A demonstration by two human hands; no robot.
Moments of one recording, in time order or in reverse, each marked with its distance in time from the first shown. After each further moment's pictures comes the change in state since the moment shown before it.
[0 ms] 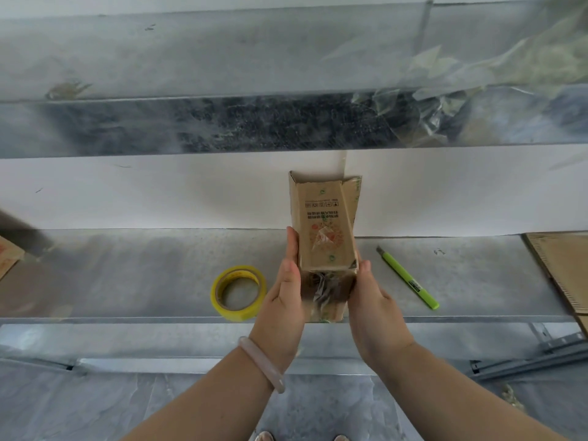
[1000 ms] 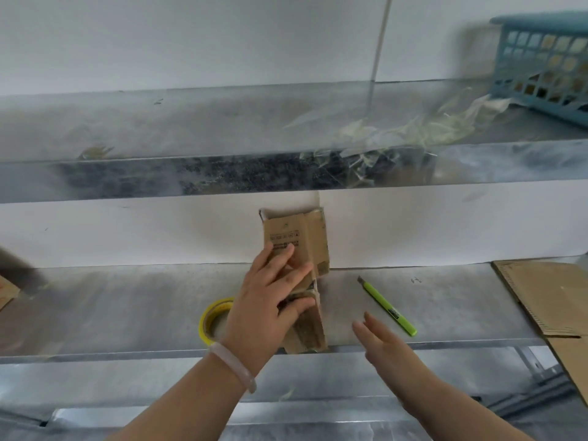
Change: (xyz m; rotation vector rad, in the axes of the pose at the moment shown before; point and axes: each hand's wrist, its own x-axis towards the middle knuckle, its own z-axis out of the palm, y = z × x) left_hand 0.018 0.027 -0.017 1.109 0.012 0.543; right_hand -0.013 0.020 -0.073 -0.256 -0.062 0.174
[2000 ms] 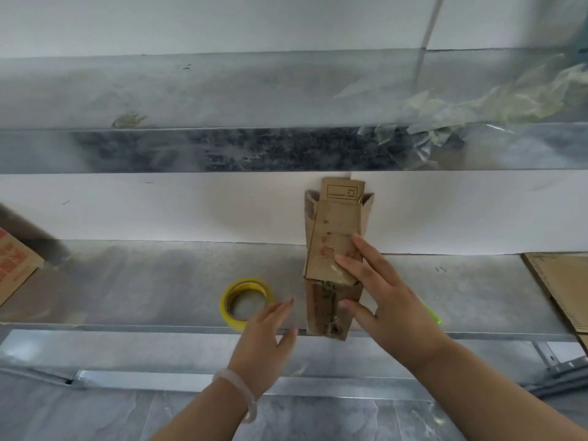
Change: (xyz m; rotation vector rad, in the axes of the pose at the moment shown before) left_hand -0.081 -0.055 0.034 -0.203 -0.246 -0.444; right_hand 0.014 -0.042 0.020 -0.767 0.188 -0.917
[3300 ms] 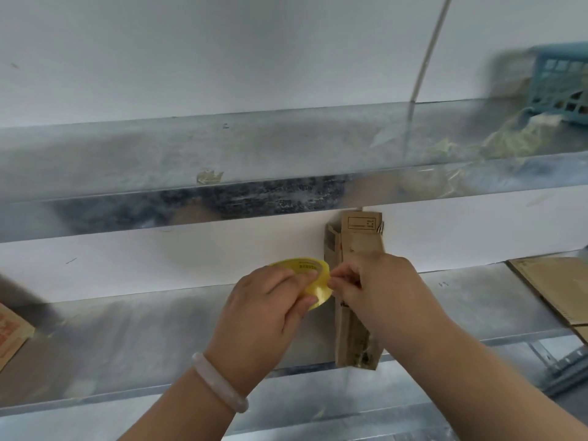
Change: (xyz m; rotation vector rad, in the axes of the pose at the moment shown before) left_hand 0.018 0.069 -0.146 0.322 0.247 0.649; right_hand 0.069 -0.143 -0.036 -0.164 -0.065 0.385
